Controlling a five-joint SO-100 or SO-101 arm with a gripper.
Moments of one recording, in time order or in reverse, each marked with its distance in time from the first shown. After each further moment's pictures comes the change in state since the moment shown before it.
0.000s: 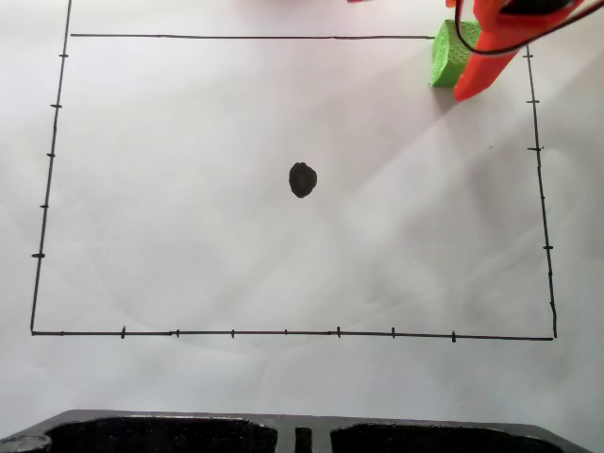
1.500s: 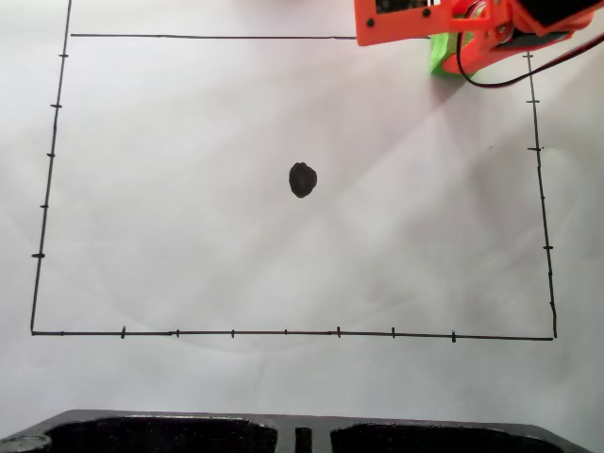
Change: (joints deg) arm 1.3 -8.2 -3.9 -1.4 -6.9
